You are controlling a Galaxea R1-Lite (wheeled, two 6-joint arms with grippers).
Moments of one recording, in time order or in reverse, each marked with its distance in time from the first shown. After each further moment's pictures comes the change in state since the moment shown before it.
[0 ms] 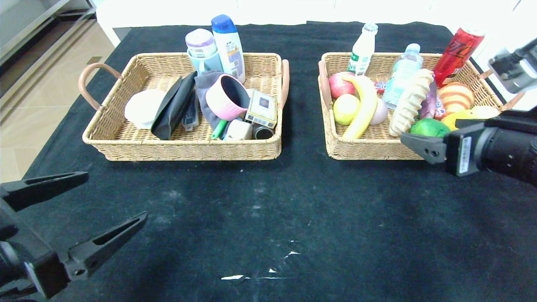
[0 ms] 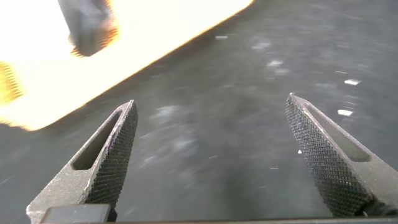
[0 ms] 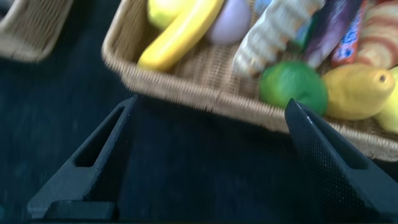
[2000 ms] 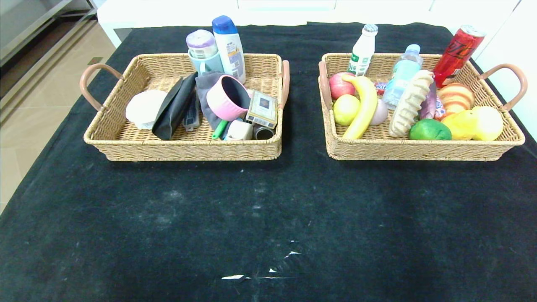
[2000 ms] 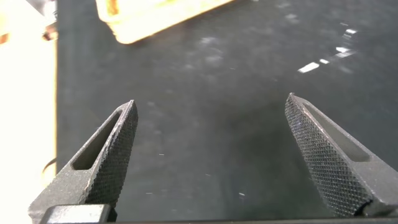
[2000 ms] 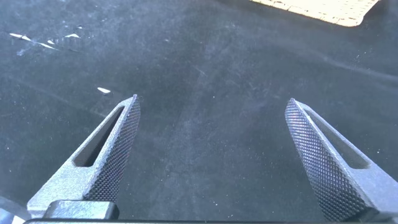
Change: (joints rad) left arm 0.422 -0.883 0.046 0.663 -0.234 -0.006; right arm -0.551 -1.210 0.561 0.497 0.660 -0.071
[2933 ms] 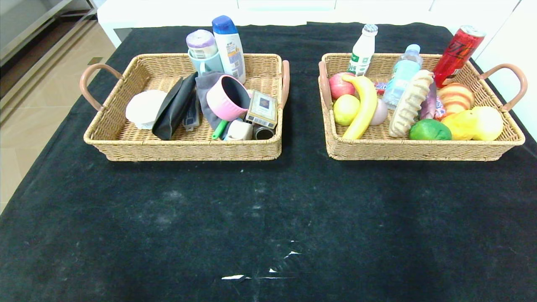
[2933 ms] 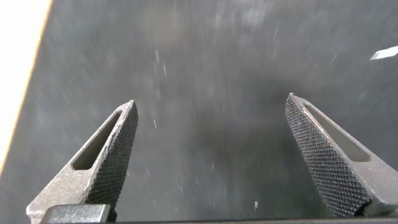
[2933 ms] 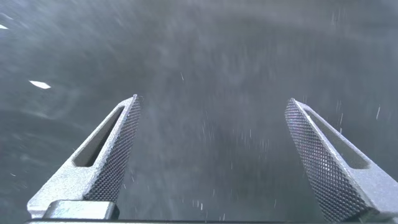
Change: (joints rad) left arm 0.001 -0.050 0.481 -0.408 0.195 -0.161; right arm 0.011 -0.156 0.396 -0.314 -0.177 0.066
